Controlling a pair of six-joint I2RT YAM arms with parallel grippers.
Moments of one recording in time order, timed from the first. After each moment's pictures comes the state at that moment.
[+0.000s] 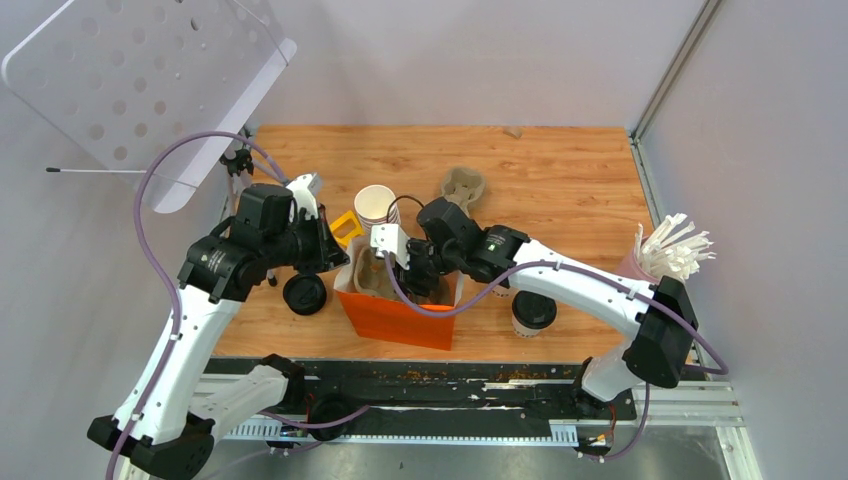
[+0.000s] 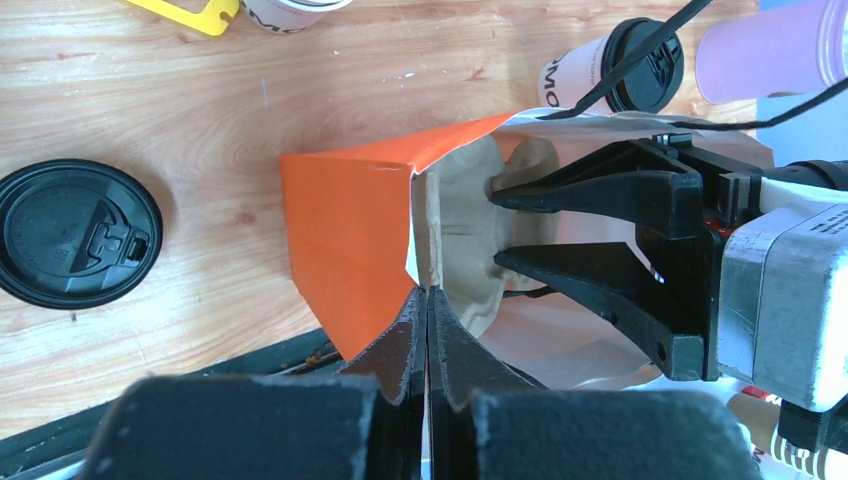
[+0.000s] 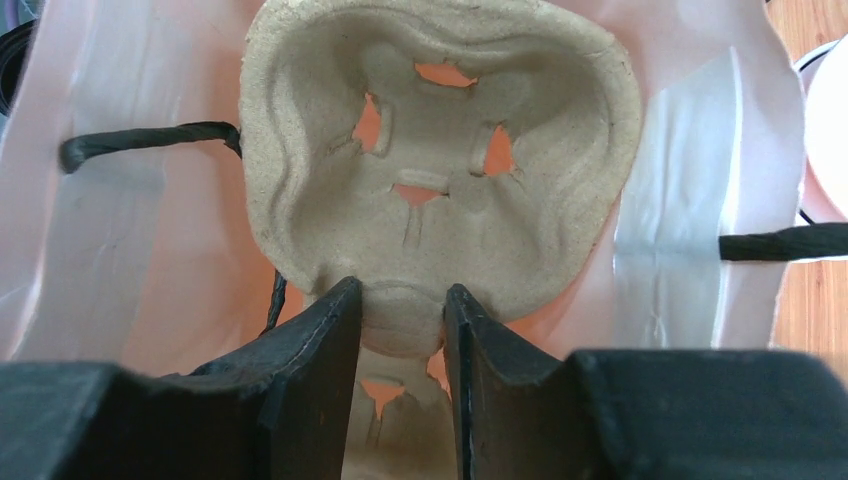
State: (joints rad) left arm -0.41 0.95 1.30 -1.10 0.22 -0.47; right arm 1.00 1.52 1.32 -0.48 -0.41 -0.42
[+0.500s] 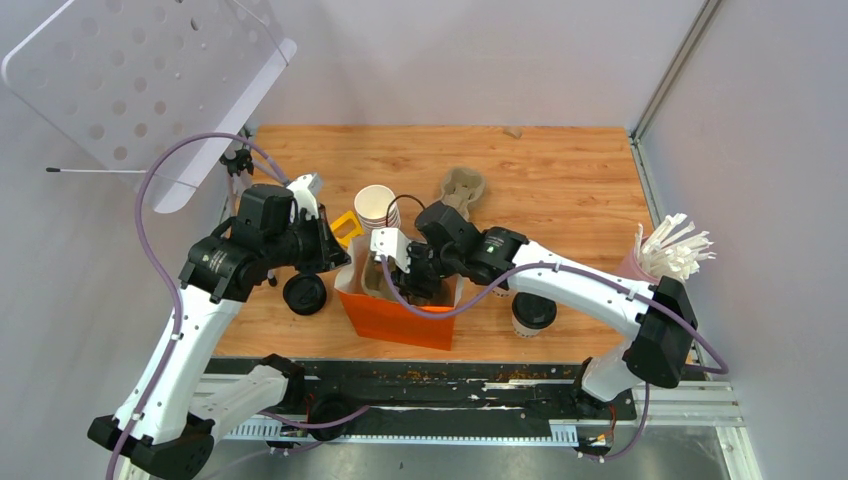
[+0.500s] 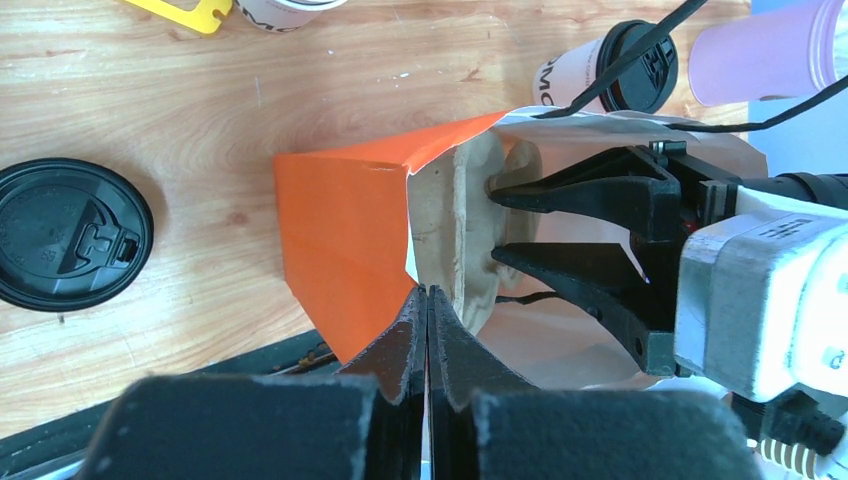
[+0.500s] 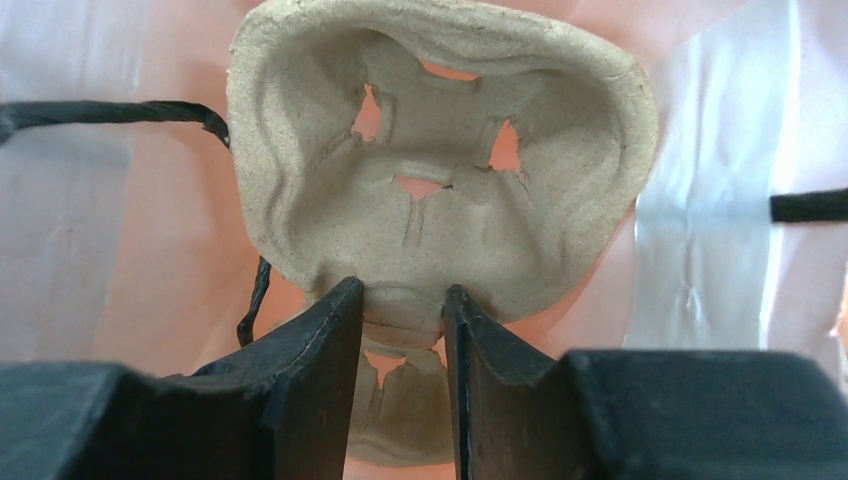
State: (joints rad) left arm -0.41 0.95 1.28 -1.08 0.23 -0.49; right arm 1.01 1.52 1.32 -0.52 -0.35 -0.42
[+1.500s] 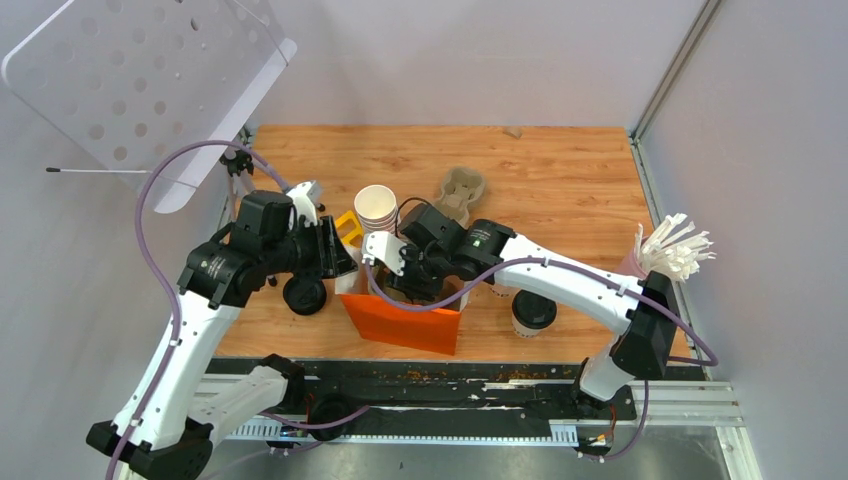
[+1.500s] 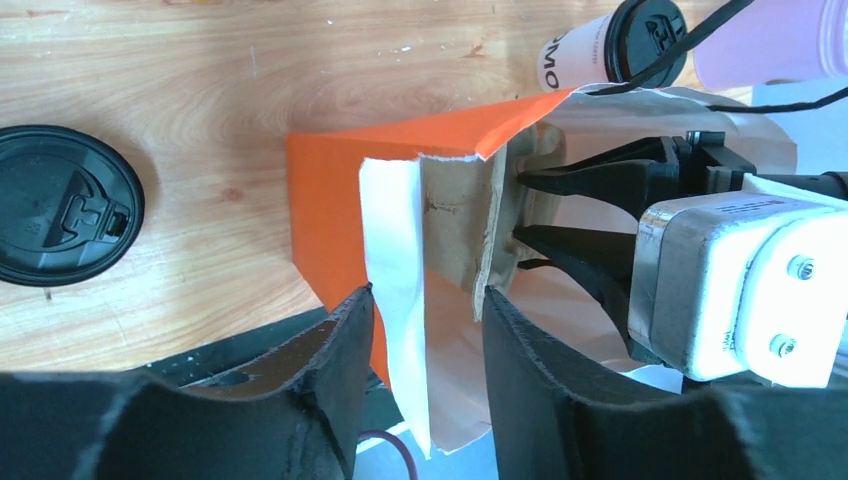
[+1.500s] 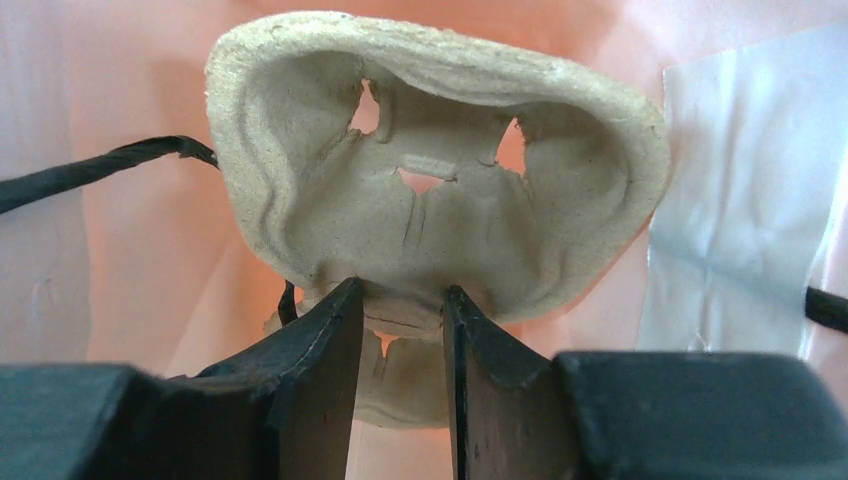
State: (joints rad) left arm -0.41 0.92 1.25 -1.11 0.25 -0.50; right arm 1.06 1.60 1.49 -0.79 -0.20 -0.38
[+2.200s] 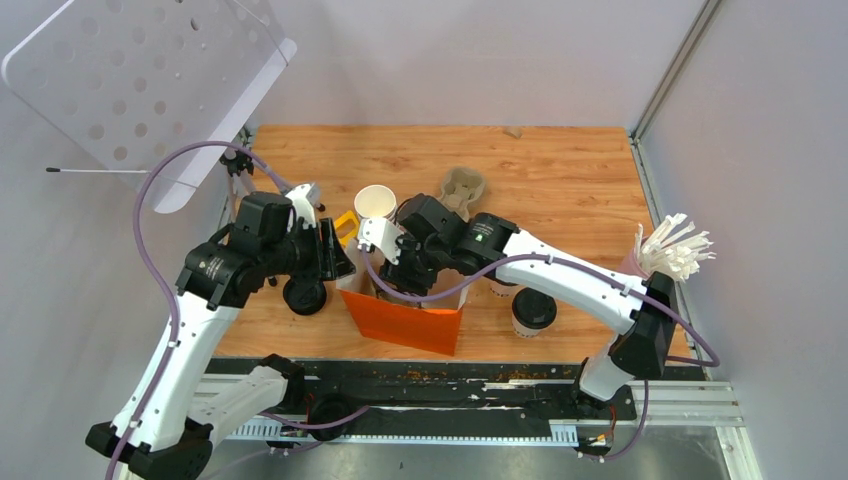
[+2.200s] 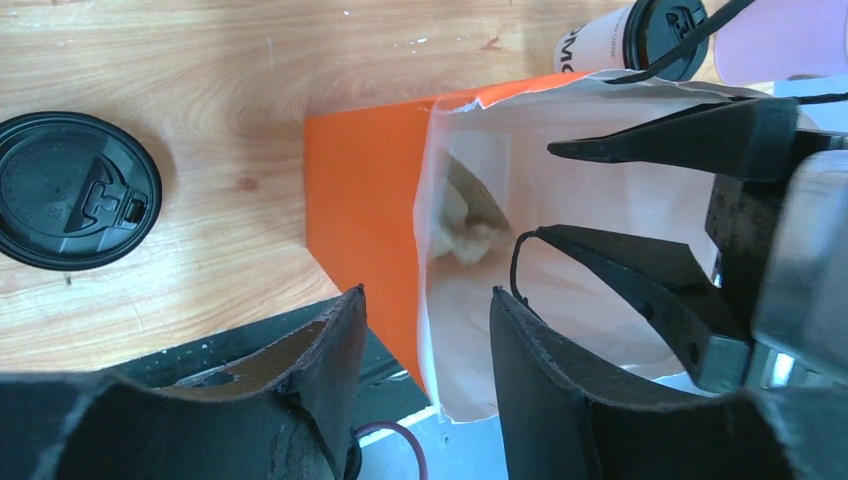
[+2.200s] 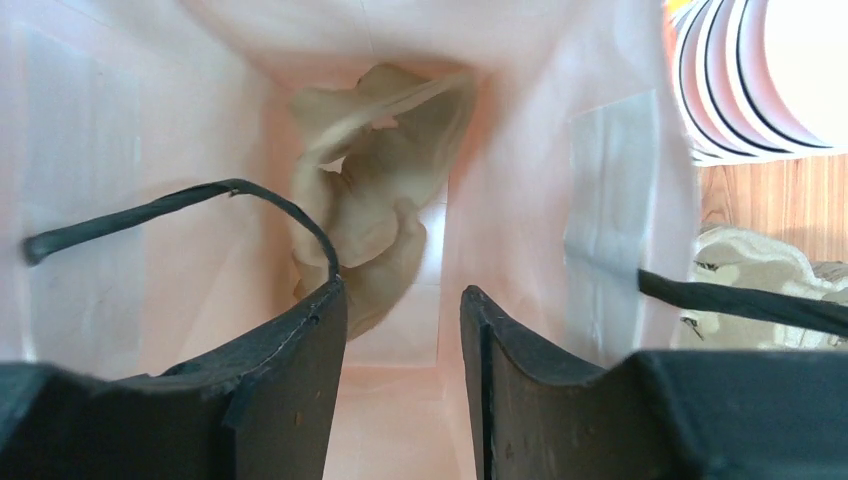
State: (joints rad) left arm -0.41 0.92 1.27 -1.14 0.23 -0.49; right arm 1.07 1.61 1.57 -0.81 -0.17 -0.33
